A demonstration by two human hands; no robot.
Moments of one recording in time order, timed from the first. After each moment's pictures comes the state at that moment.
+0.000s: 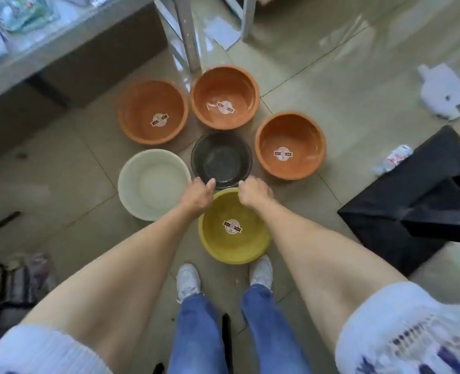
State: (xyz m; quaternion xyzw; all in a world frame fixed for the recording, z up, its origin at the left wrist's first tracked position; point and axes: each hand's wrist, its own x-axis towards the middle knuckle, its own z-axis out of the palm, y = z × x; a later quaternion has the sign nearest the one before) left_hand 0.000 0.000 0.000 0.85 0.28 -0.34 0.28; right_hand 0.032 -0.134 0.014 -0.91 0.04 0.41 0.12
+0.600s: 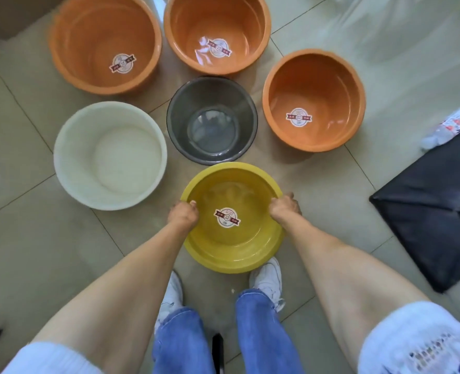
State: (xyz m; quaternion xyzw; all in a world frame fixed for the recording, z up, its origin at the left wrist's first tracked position) left_hand -0.066 -0.001 -0.291 0.77 0.40 -0.43 0.25; right_hand -0.013 -0.210 -0.268 -0.83 0.34 0.41 0.16
